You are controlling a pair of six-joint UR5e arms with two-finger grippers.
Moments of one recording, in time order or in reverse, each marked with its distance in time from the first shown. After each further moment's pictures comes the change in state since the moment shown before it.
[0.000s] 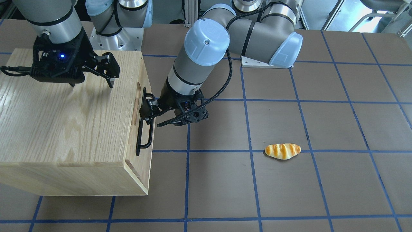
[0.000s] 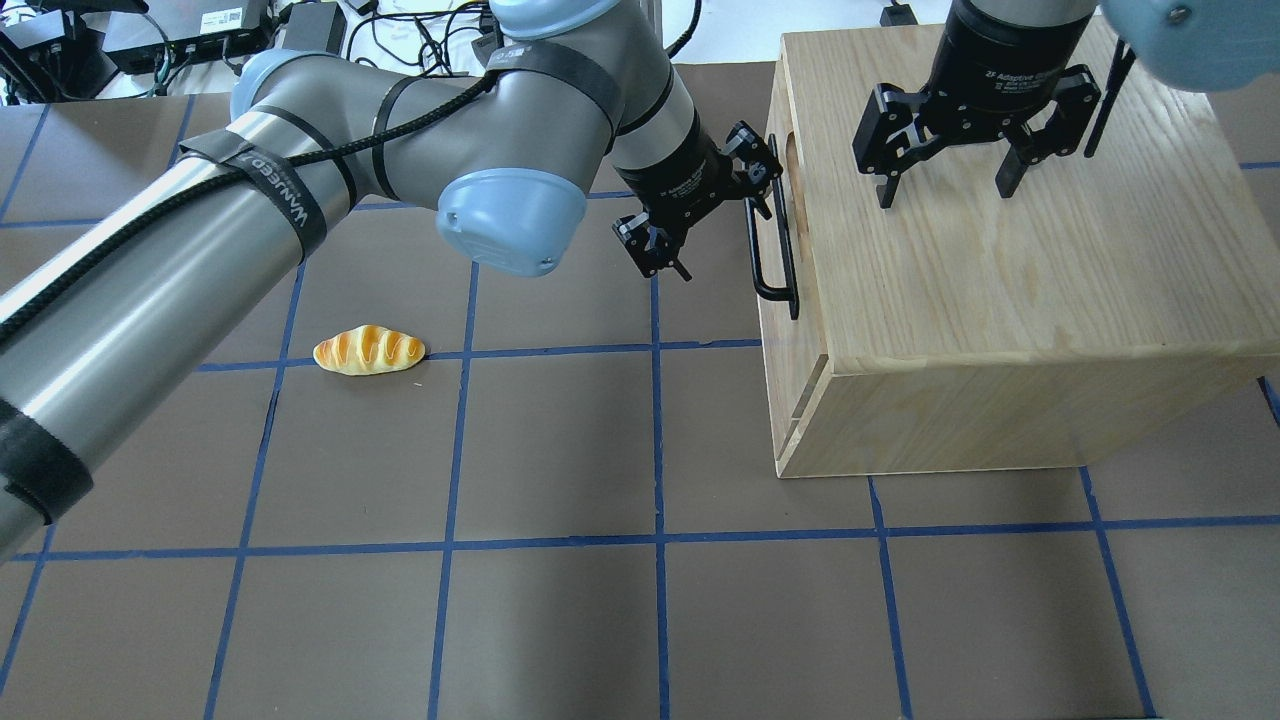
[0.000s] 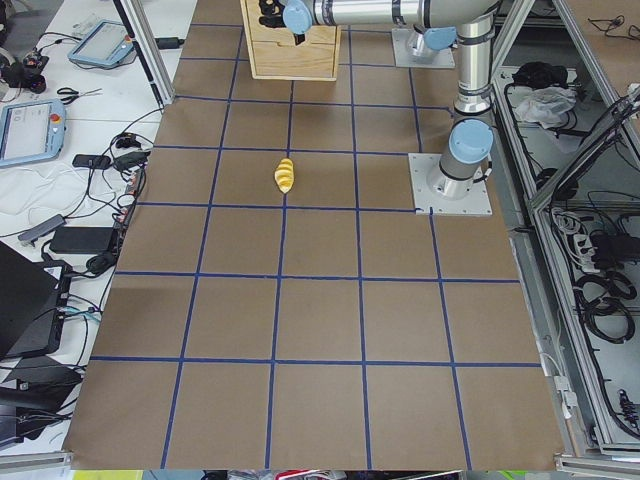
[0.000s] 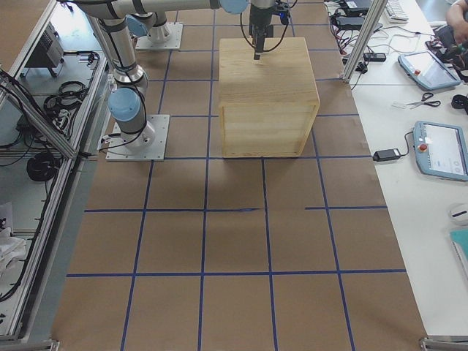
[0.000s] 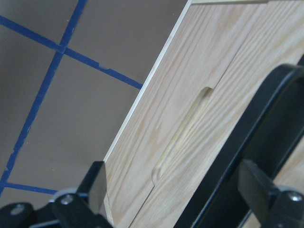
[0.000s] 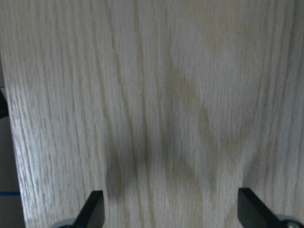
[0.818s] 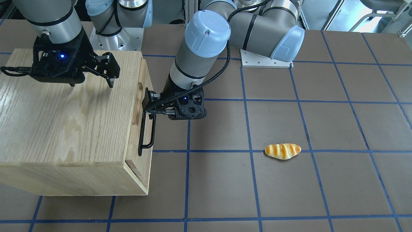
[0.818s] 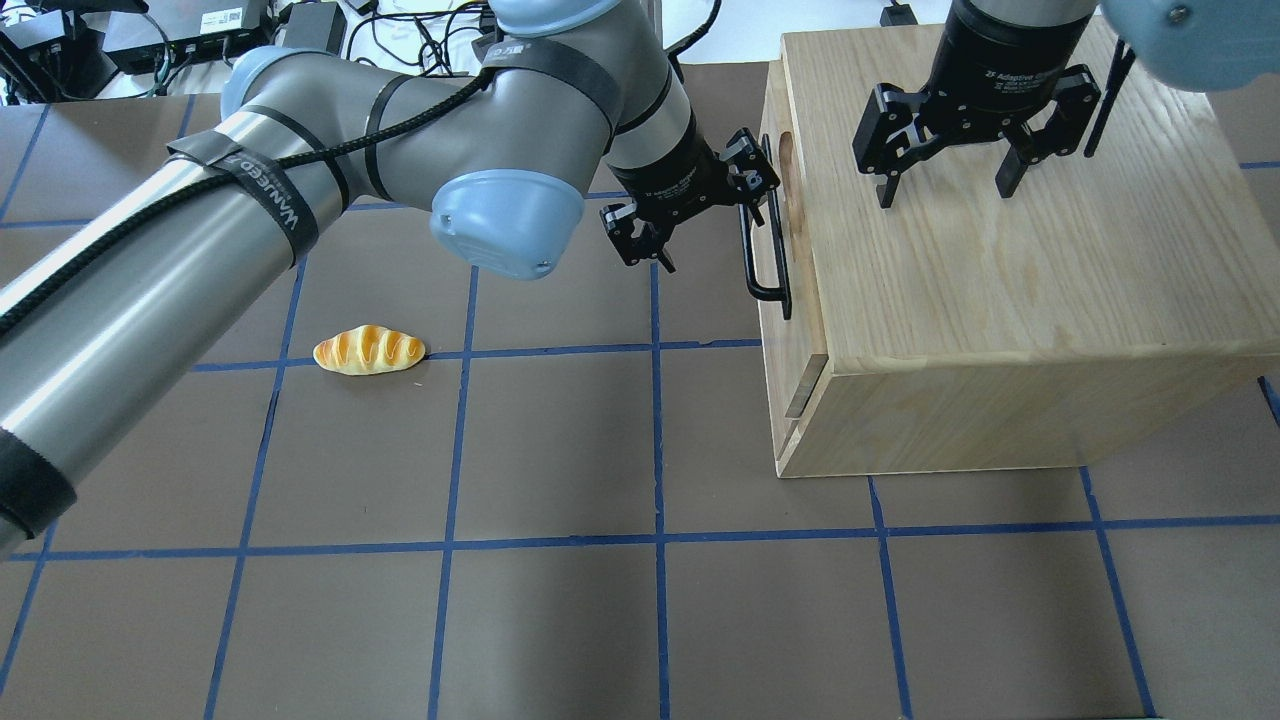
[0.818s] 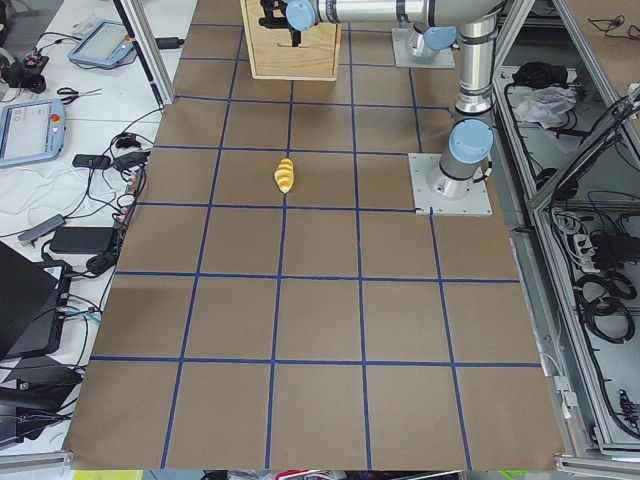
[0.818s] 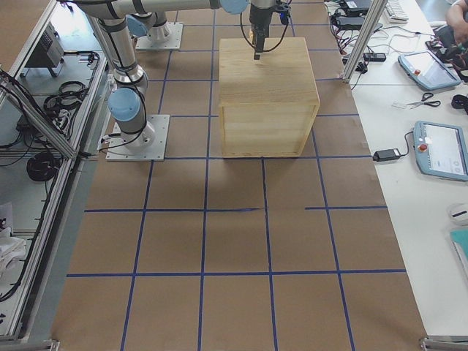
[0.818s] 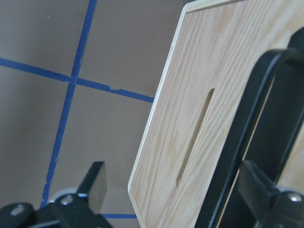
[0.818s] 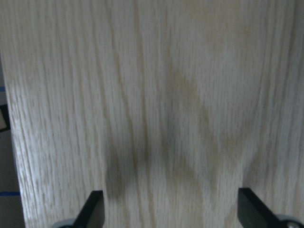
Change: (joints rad) left arm 0.000 0.032 -0.016 -0.007 0.038 0.223; right arm 0.000 0.000 0.000 0.000 0.000 0.000
